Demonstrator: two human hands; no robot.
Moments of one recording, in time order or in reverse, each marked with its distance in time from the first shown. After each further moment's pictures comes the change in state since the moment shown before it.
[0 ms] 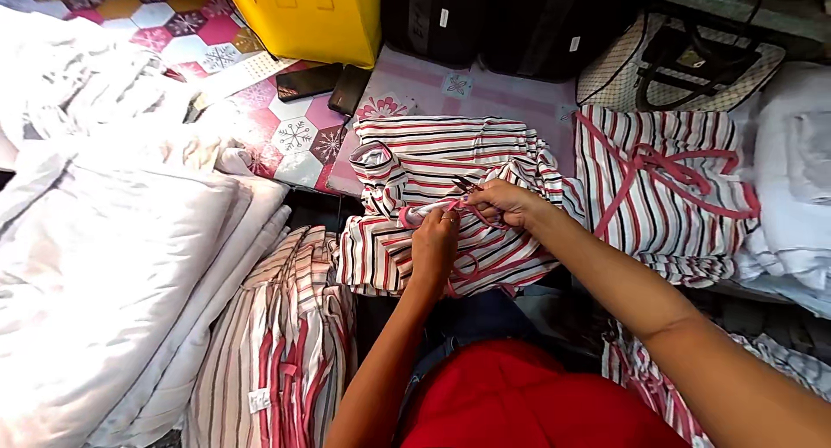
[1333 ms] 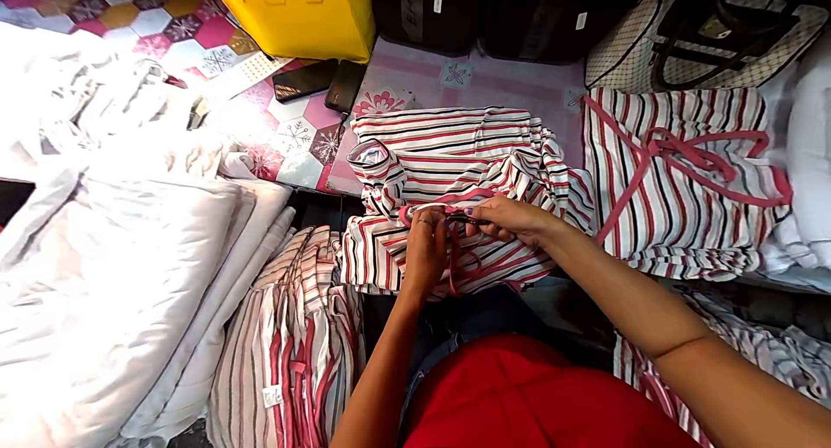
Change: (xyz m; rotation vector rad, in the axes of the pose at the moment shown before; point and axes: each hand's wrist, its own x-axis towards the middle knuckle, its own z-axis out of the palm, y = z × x) left_hand -0.012 -0.019 -0.016 -0.463 -0.019 -0.081; right_hand -0.031 0.012 0.004 -0.154 -0.219 0.008
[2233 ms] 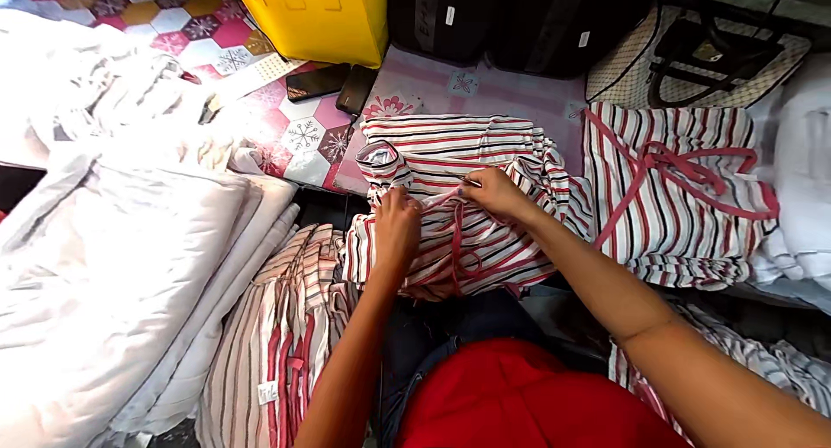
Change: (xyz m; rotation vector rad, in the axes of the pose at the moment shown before) left_hand 0.030 -0.021 -0.044 0.532 -0.074 0.054; right_hand 0.036 -0.020 0.001 -0.617 0.454 -0.403
